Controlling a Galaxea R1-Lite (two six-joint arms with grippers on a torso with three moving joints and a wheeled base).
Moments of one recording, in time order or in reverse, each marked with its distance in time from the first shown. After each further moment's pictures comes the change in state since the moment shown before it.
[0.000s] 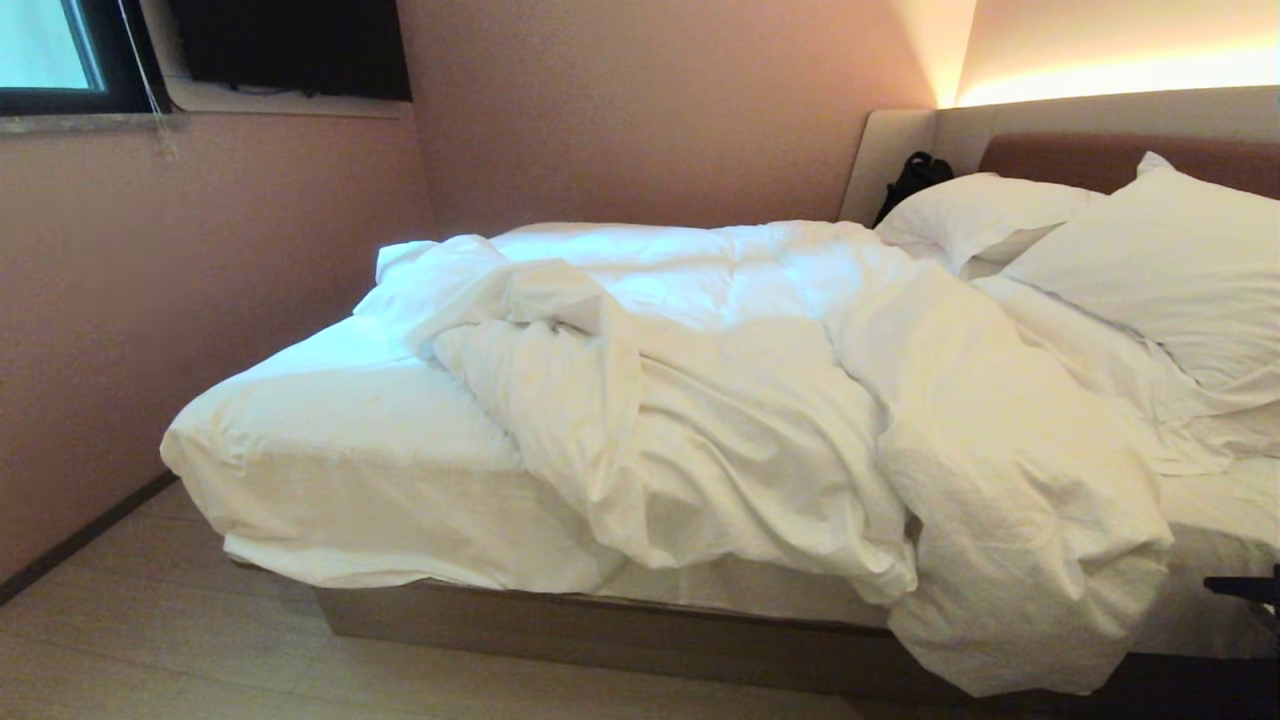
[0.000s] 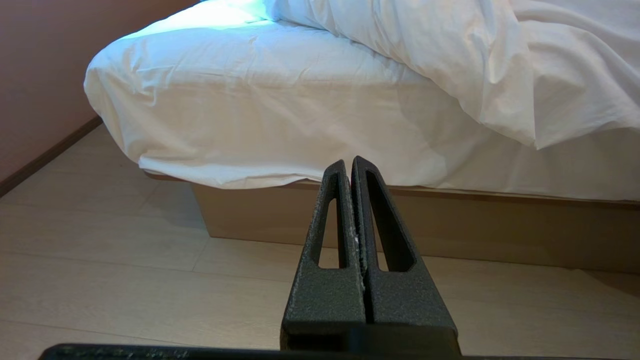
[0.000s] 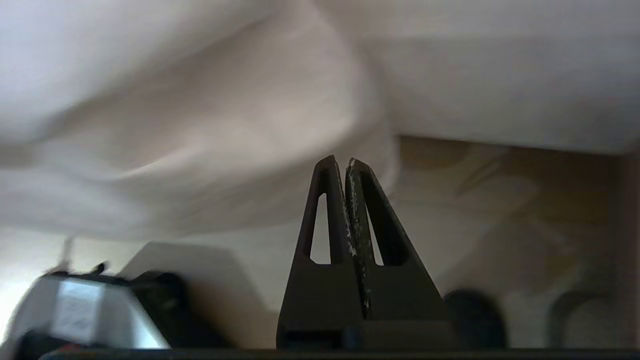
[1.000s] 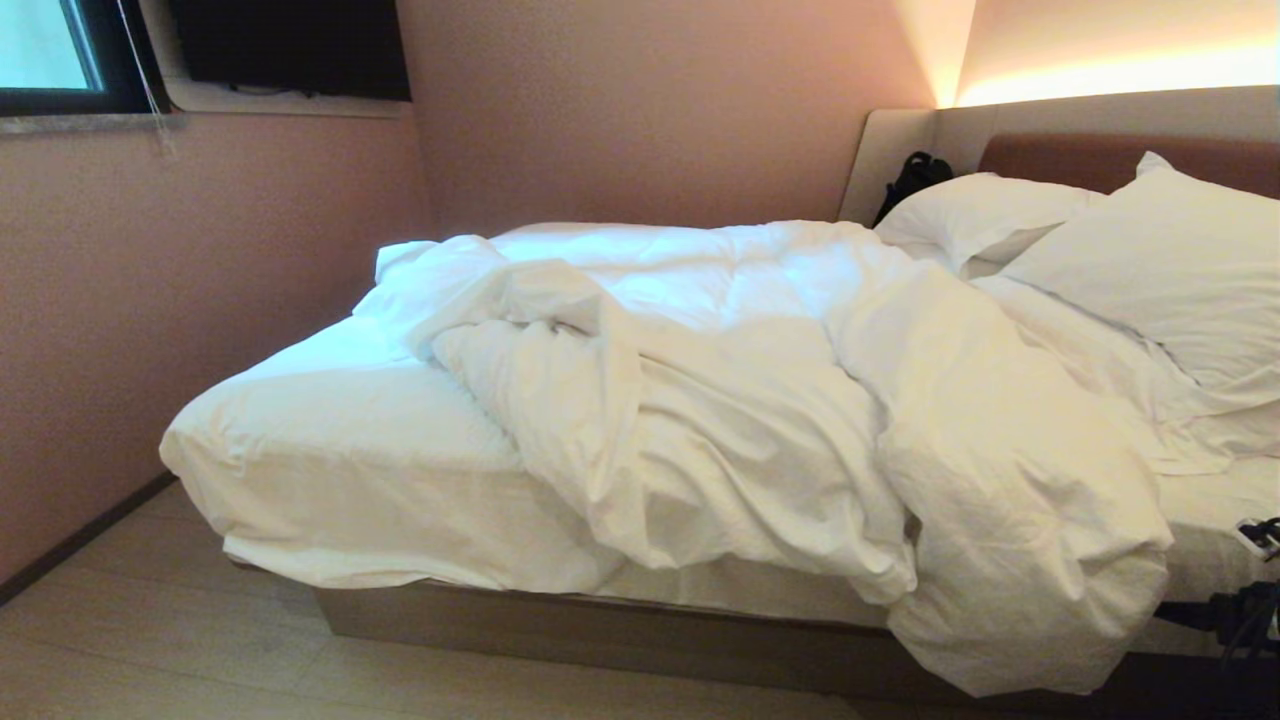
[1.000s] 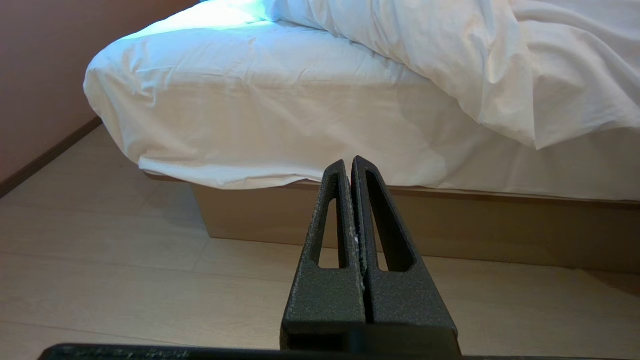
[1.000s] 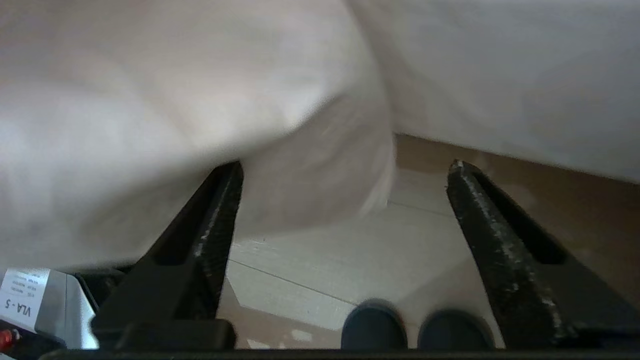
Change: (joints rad) left arm 0.000 0.000 -0.001 0.000 0.000 0.000; right arm 0.056 0.200 -0.061 -0.081 -0.003 -0.087
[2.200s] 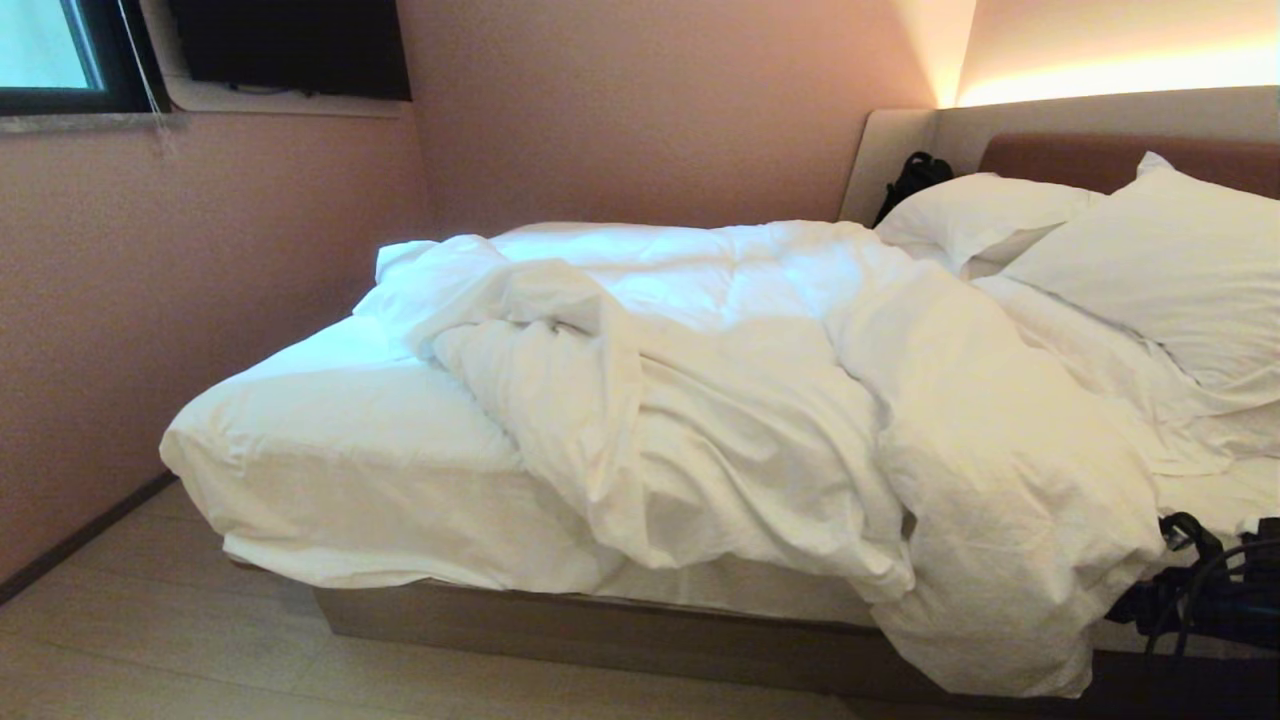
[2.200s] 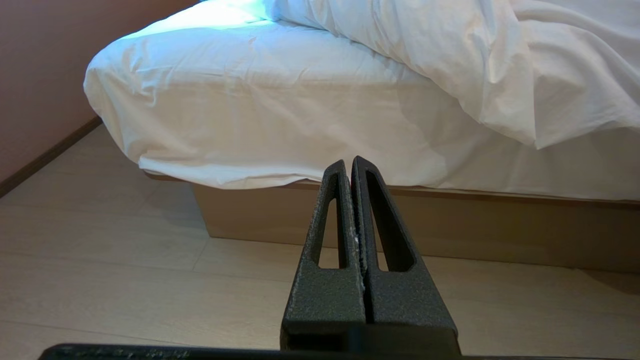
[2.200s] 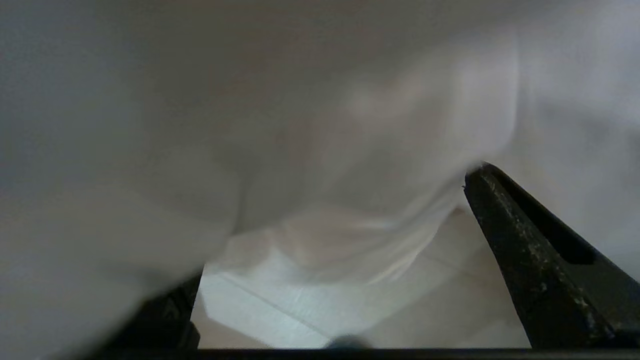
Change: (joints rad) left arm 0.000 0.000 0.001 0.000 0.000 0.000; right arm 0.164 0.049 0.054 -0.198 -0.030 -0.016
